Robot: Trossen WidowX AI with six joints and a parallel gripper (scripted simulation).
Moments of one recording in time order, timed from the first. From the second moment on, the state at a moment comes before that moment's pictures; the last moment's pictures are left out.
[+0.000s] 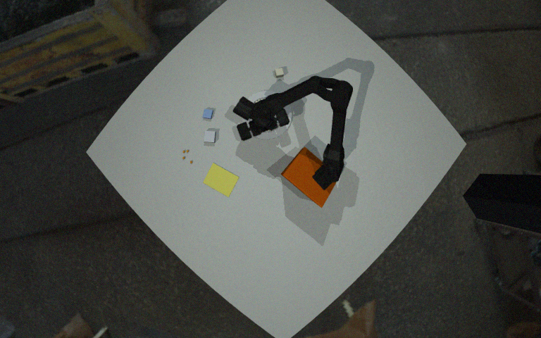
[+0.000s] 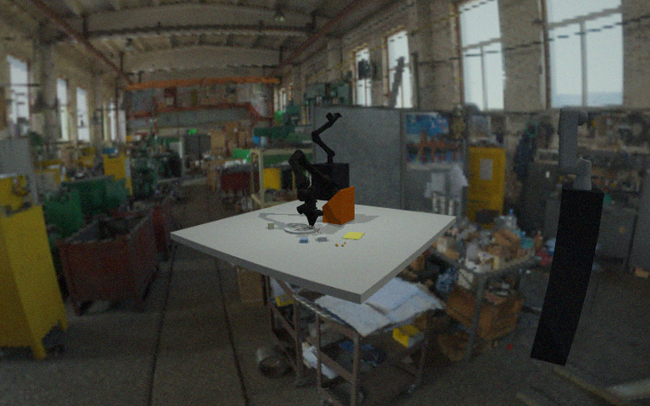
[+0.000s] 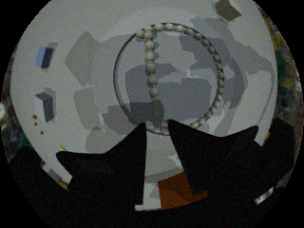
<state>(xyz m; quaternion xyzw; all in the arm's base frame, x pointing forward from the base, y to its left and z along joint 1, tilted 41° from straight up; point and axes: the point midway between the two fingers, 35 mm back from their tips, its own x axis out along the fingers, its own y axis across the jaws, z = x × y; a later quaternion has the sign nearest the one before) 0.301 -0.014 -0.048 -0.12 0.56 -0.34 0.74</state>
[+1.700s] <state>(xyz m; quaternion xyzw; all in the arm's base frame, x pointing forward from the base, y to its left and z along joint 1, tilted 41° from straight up) 0.301 -0.018 -0.052 -0.12 0.56 -0.34 0.74</state>
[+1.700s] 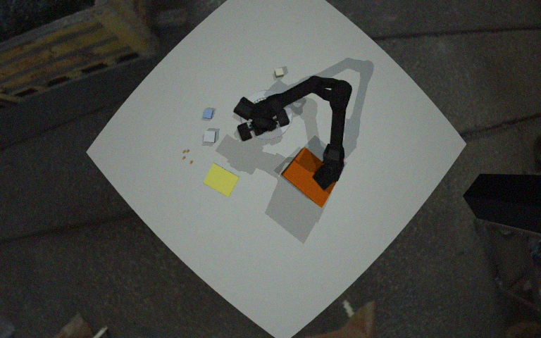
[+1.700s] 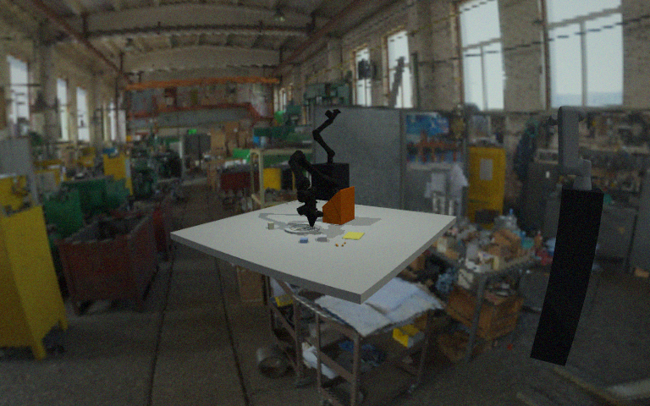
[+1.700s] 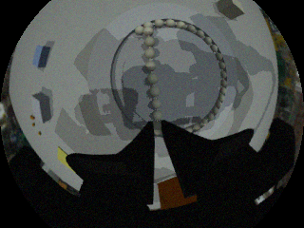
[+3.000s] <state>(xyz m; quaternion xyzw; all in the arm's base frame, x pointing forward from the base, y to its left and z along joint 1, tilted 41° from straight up) 0.299 -0.010 -0.059 -0.12 0.56 -0.34 0.74</state>
